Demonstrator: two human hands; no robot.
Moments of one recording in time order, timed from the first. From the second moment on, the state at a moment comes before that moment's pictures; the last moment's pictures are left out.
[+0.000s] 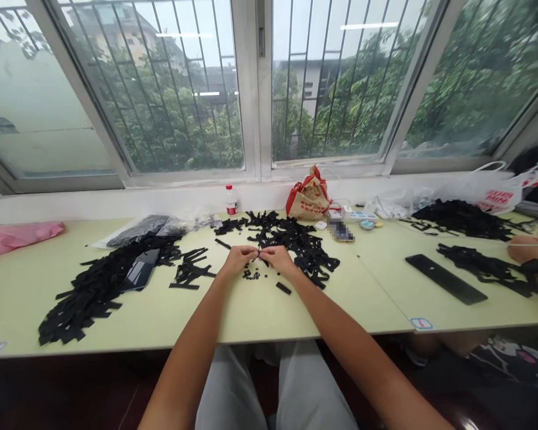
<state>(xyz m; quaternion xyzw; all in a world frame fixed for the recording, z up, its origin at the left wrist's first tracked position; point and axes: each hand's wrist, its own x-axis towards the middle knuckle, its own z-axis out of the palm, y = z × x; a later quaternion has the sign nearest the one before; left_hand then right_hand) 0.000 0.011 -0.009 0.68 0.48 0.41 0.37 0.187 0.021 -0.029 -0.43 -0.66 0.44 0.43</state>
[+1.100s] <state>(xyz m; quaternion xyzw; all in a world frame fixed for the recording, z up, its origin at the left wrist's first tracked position) -0.003 0.014 -0.020 0.75 0.48 0.34 0.30 0.187 0.022 -0.030 -0.46 -0.63 0.43 0.45</state>
